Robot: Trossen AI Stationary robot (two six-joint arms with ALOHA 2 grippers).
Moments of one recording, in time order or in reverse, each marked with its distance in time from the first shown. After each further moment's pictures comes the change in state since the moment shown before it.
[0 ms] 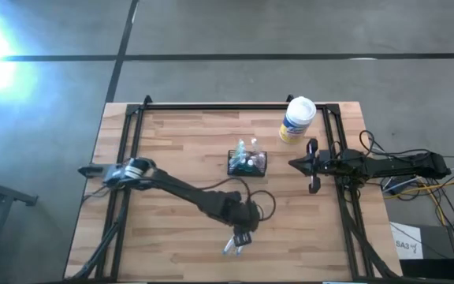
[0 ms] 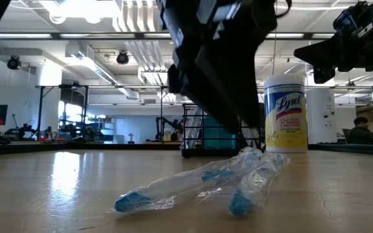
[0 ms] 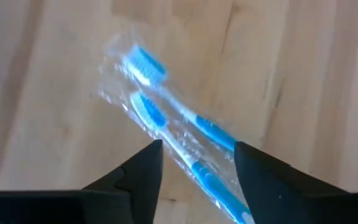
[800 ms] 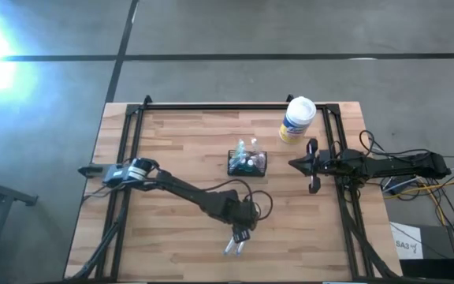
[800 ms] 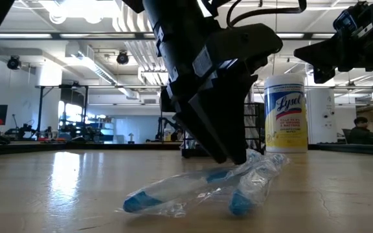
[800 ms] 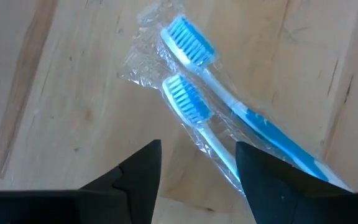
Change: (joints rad) left arm 0.014 0.027 -0.067 0.035 -0.047 -0.031; right arm 0.000 0.000 0.000 0.001 0.000 -0.003
